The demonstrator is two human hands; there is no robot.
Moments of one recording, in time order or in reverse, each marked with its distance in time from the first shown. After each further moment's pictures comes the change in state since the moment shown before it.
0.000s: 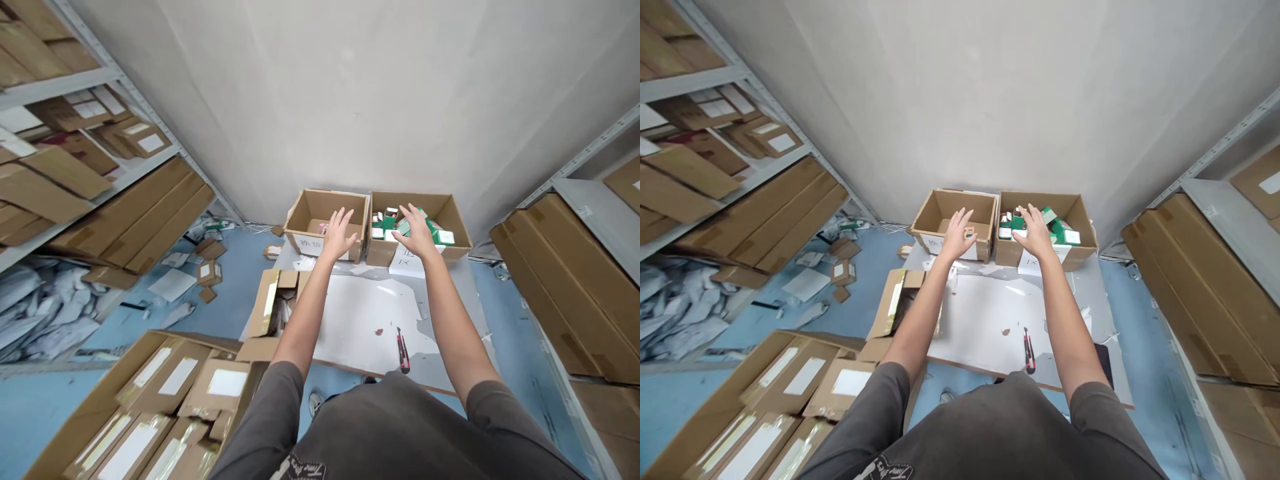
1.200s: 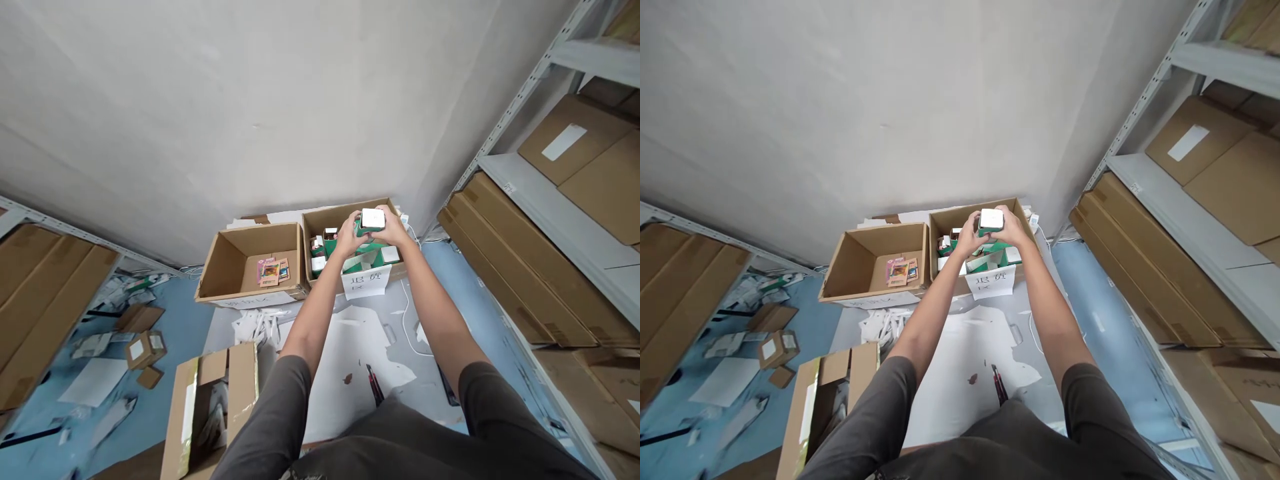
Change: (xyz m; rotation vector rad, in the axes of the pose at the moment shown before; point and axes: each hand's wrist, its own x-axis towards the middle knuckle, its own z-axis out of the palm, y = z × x) left_hand 0.226 0.116 0.265 -0.469 -0.181 0.141; right_hand 0.077 0.234 -0.034 0.274 0.076 0.256
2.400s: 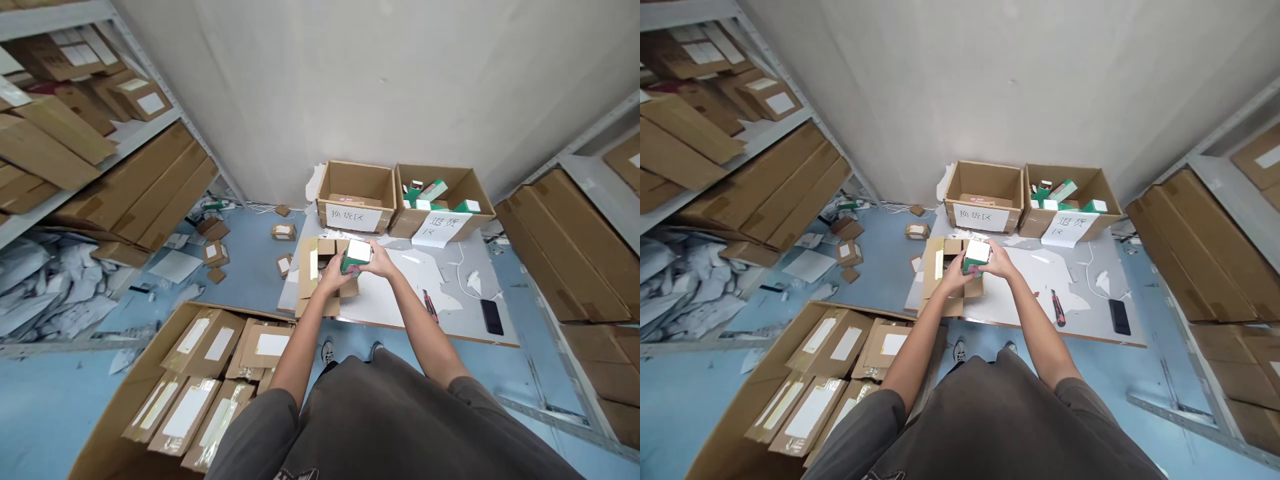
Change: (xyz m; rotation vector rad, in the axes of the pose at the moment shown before) left_hand -0.592 -0.017 -0.293 0.009 0.023 -0.312; right_hand -0.339 -0.383 0.312 0.181 -0.355 0.045
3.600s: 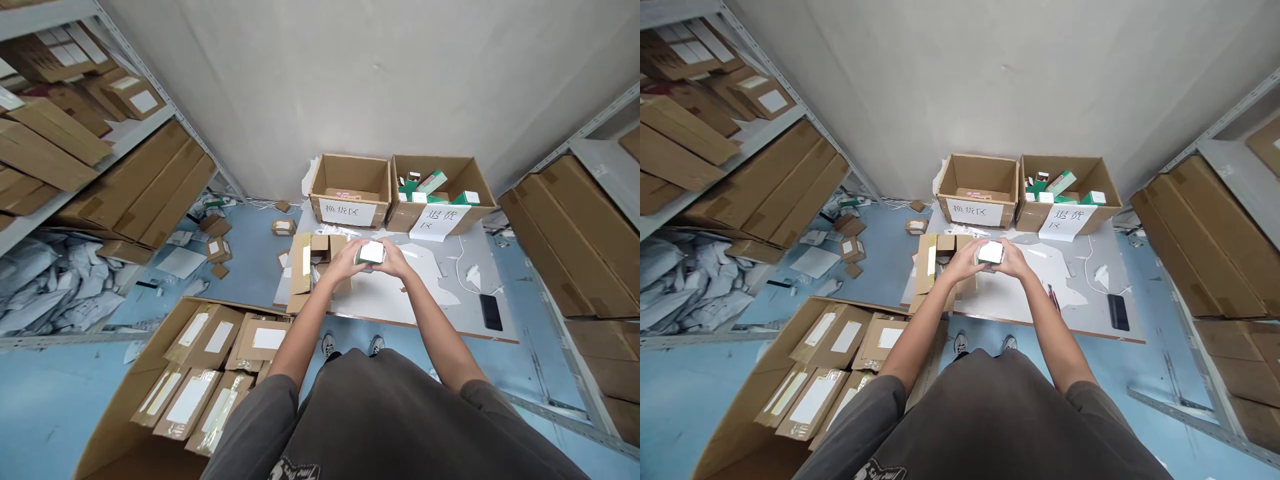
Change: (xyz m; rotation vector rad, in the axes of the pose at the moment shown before) left_hand 0.042 0.090 0.015 0.079 -0.105 0.294; right_hand -0.030 0.057 -0.056 -0.161 0.041 -0.053
